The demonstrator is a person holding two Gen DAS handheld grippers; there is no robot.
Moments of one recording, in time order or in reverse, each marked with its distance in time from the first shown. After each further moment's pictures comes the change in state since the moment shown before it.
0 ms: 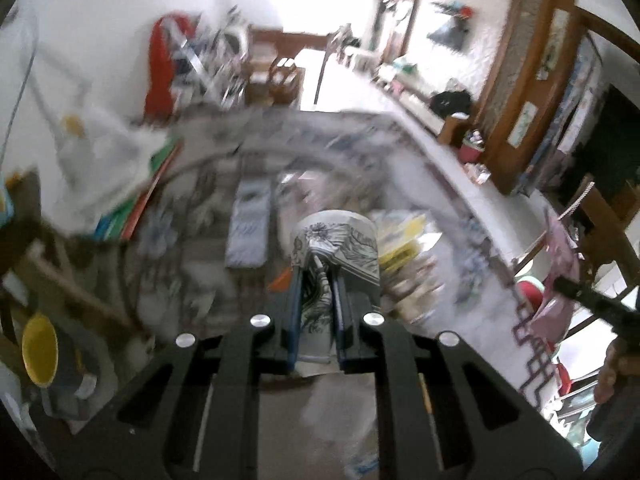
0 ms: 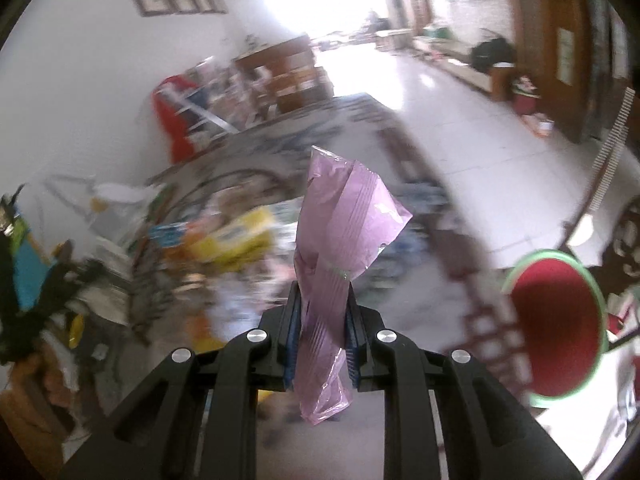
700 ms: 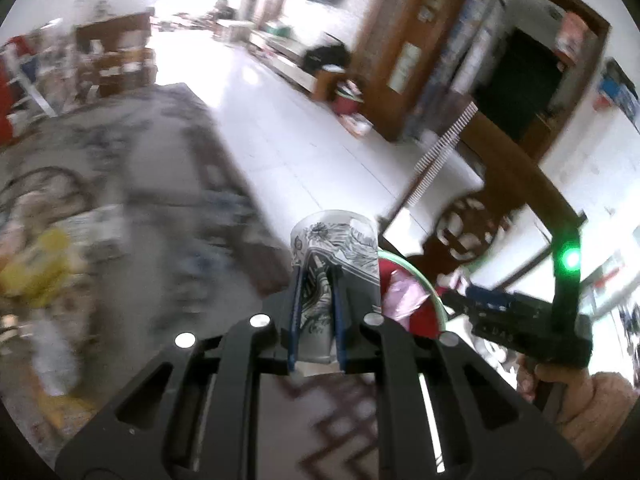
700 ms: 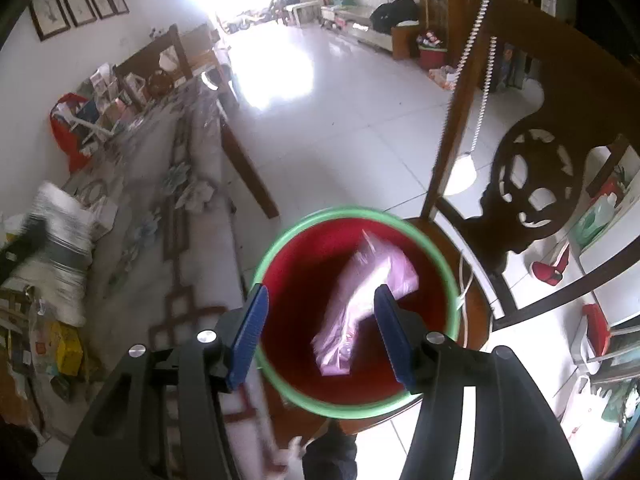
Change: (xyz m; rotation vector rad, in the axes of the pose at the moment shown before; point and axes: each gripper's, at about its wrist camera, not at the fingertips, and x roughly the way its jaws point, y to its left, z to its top) left arm 0.098 -0.316 -0.021 0.205 0.149 -0.374; right arm -0.027 -0.253 -0.017 0.137 0.093 -0.228
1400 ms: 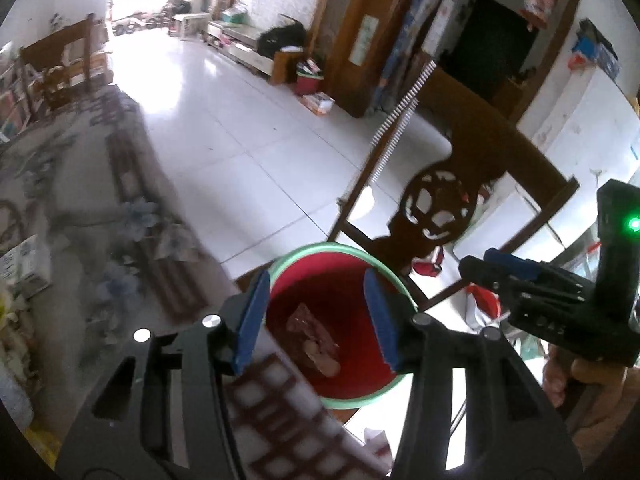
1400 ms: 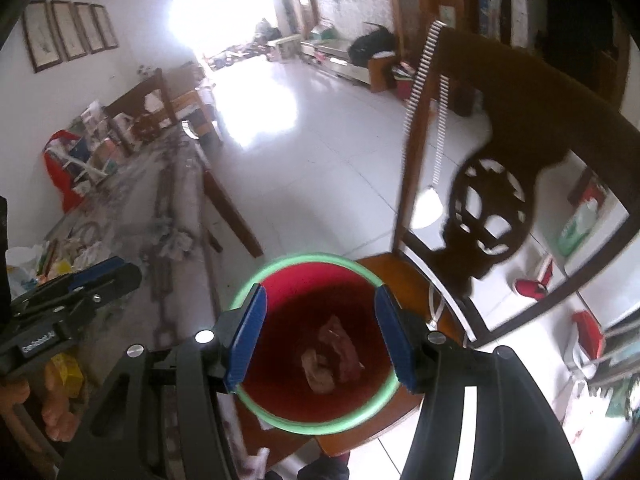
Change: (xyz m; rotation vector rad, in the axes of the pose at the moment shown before) left arm 0.044 -0.049 0.005 0.082 0.043 -0.052; right arm -0.040 -0.027 0.018 0.028 -0.127 -0.016
